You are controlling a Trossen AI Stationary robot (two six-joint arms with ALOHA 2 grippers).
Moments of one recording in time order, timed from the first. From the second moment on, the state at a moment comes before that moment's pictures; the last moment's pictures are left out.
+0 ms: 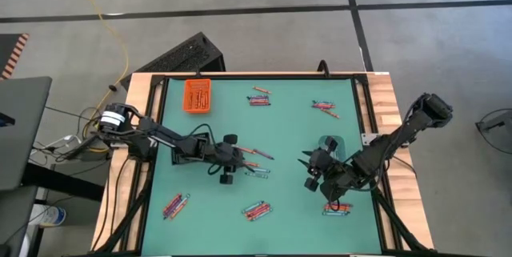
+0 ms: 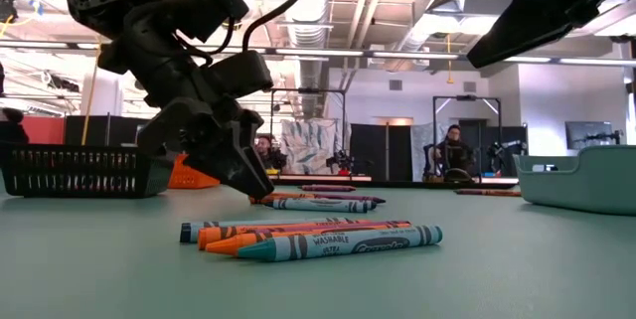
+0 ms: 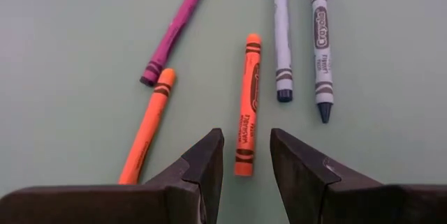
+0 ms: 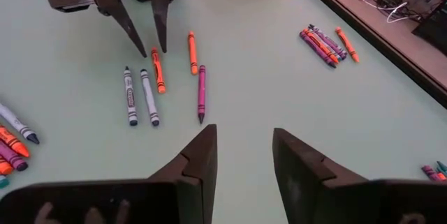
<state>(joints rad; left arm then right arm) -0.12 1.69 0.65 0.32 -0.14 0.04 0.61 1.33 0.84 -0.55 0.92 0.78</state>
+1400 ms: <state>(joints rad) -0.08 1.69 0.65 0.24 -0.06 -0.01 0.61 1.33 0.84 -0.55 0.92 0.77</state>
